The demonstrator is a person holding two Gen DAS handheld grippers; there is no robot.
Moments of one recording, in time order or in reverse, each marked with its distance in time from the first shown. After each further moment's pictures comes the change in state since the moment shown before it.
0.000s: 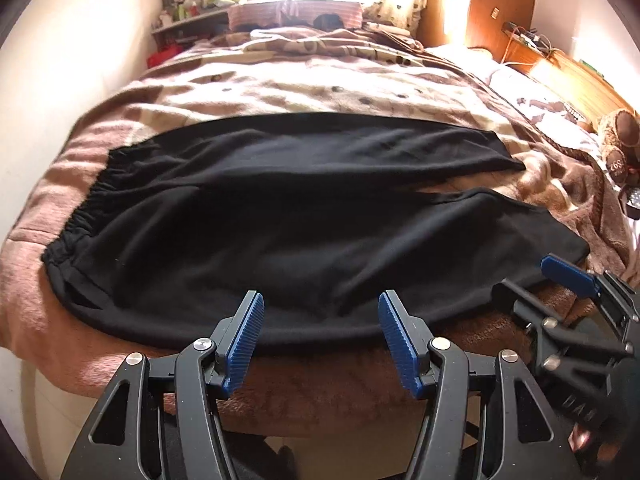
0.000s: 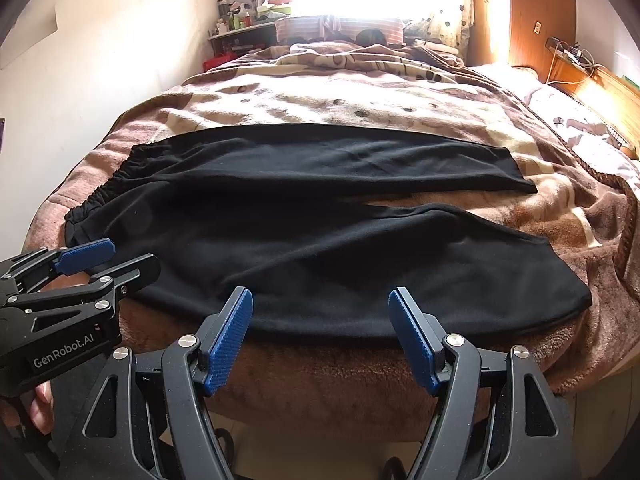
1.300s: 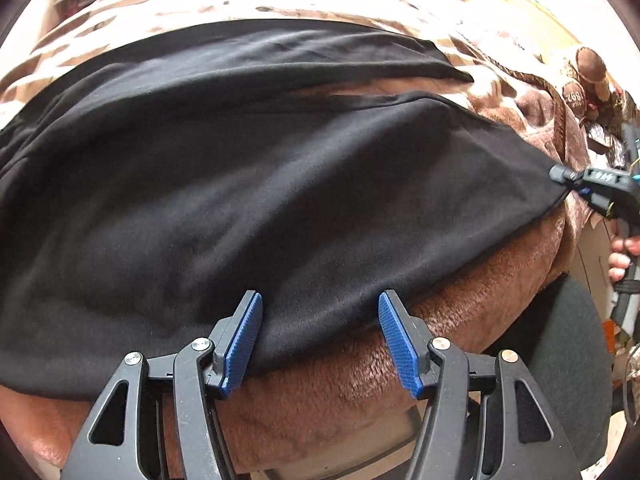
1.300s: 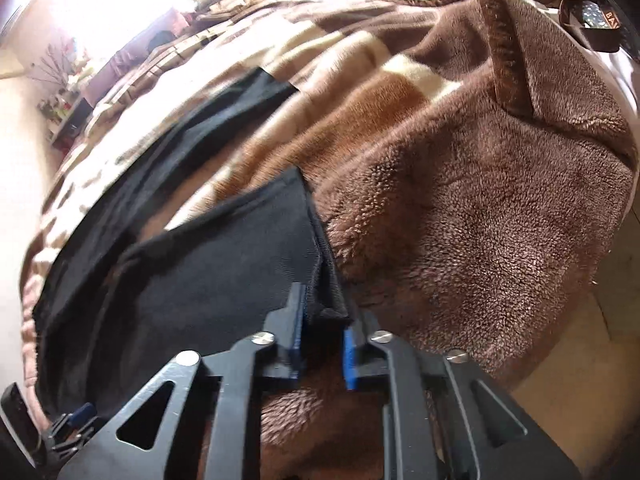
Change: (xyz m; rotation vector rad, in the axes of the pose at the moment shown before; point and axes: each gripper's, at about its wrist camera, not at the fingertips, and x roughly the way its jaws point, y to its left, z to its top) left arm 0.113 -0.065 -0.010 0.146 0.258 -0.261; right arm 0.024 -0.297 -0.030 0.630 0.129 -0.158
